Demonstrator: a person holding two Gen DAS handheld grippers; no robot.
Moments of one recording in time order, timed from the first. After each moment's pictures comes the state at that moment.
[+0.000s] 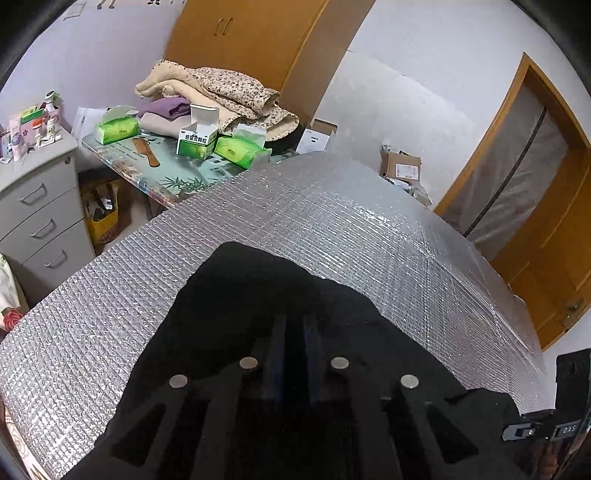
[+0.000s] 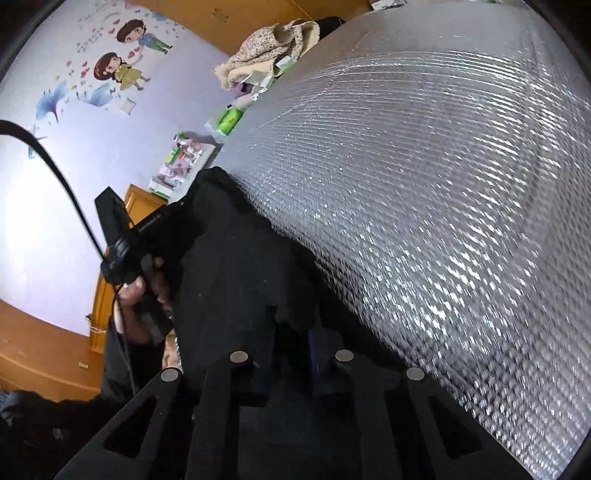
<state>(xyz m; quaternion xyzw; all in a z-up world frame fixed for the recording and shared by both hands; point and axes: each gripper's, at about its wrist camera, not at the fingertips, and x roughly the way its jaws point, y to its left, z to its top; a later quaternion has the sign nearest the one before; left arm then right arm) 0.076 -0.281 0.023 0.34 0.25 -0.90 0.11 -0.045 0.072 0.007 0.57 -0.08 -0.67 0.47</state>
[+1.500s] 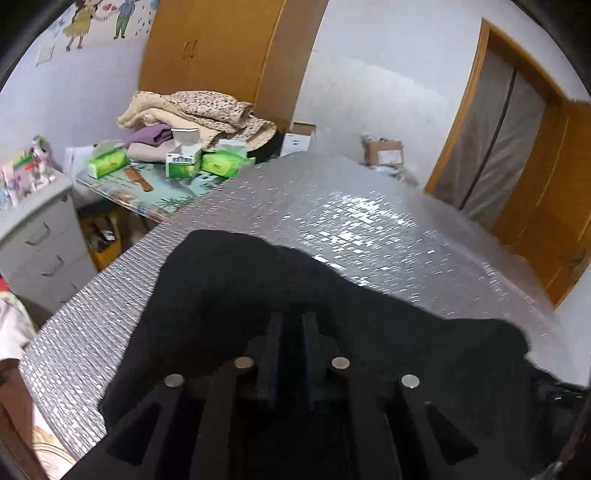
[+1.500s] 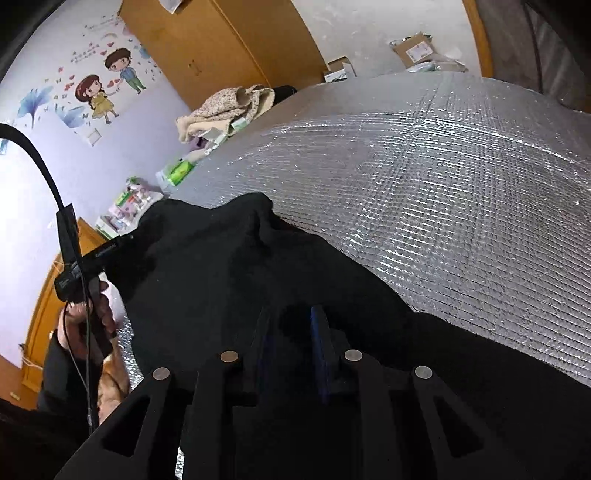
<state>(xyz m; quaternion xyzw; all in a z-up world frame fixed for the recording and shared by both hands) 0.097 -0.260 0.033 0.34 0.16 -0.92 0.12 0.023 0.128 0.031 0.47 -0.04 -0.82 0.34</state>
